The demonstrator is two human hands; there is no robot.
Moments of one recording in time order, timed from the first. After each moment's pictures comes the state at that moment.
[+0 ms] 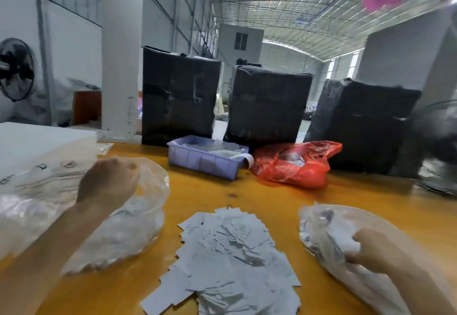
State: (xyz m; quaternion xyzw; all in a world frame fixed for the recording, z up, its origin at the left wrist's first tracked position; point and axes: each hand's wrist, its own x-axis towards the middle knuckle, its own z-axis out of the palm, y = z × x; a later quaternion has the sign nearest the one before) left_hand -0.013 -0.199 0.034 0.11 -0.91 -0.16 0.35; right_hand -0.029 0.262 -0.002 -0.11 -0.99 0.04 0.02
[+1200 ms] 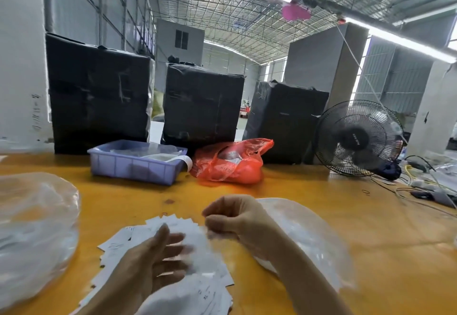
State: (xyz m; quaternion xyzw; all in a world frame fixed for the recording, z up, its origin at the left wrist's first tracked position) left_hand 0.013 -0.018 -0.028 -0.04 -0.60 -0.79 -0.10; right_hand 0.013 0.171 0.044 0.17 -0.74 0.65 -0.04
